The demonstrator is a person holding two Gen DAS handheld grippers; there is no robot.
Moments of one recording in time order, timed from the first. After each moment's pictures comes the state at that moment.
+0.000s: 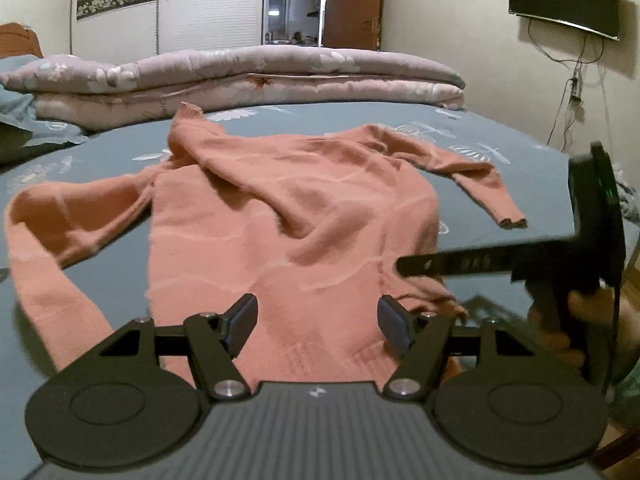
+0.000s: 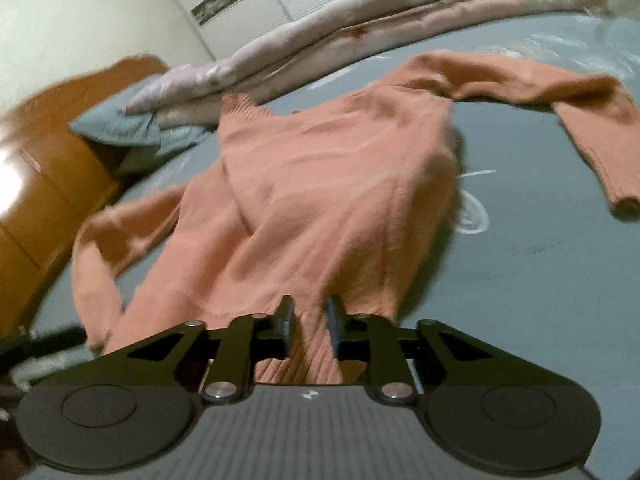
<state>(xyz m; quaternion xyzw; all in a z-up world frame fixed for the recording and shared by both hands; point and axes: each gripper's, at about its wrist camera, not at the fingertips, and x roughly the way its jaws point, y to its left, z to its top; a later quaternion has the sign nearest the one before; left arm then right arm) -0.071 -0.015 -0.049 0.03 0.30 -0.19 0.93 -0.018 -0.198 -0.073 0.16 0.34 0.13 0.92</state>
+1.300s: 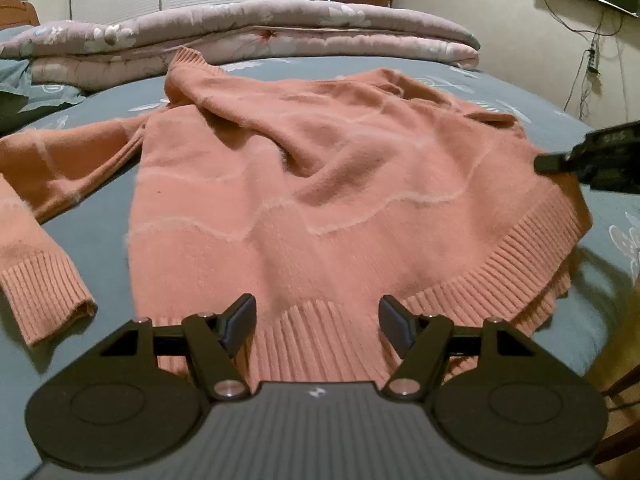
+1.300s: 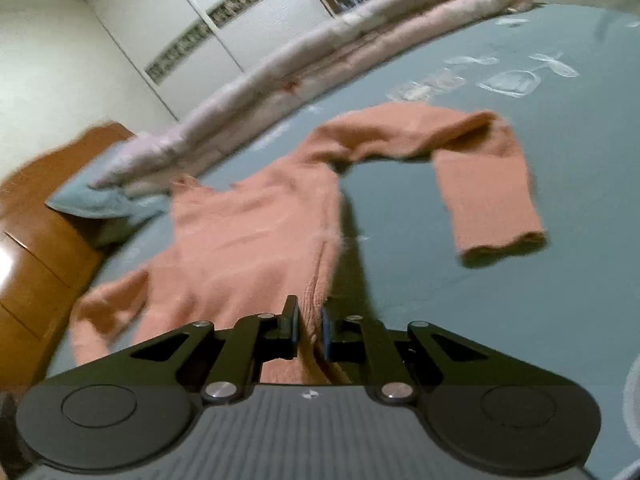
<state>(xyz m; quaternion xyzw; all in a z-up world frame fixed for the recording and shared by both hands) -0.055 -0.021 -0.093 0.05 0.36 -0.17 0.92 -0.042 -0.322 -0.039 0.26 0.33 0.05 0.90</state>
